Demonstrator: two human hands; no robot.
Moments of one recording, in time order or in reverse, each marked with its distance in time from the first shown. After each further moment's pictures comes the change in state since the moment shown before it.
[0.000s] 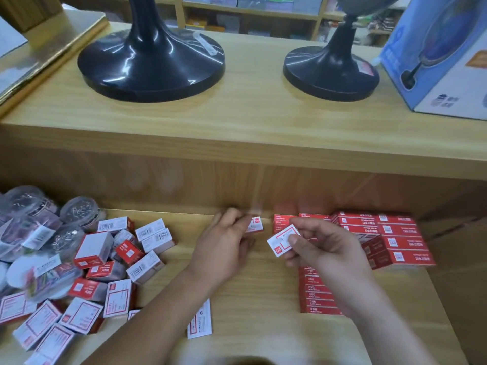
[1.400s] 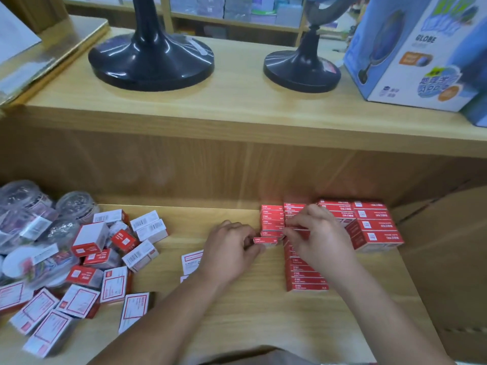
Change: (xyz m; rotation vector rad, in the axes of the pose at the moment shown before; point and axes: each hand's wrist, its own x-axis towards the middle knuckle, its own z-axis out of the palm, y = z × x) left_hand -0.018 0.025 0.025 -0.147 0.058 0.016; right_hand 0.015 0.037 -0.039 -1.163 0.154 -0.503
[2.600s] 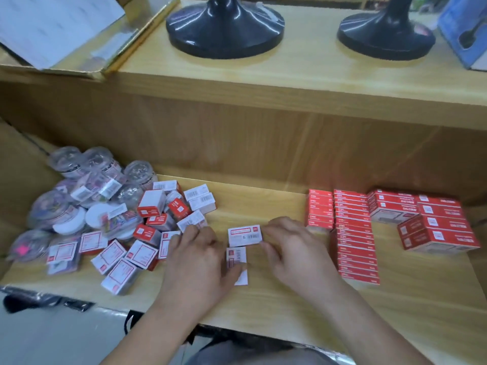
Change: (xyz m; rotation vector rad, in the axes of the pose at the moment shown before) left_hand -0.117 -0.024 -0.097 0.568 0.006 -0.184; right_hand -0.033 -0.101 0.044 0.158 -0.320 -0.227
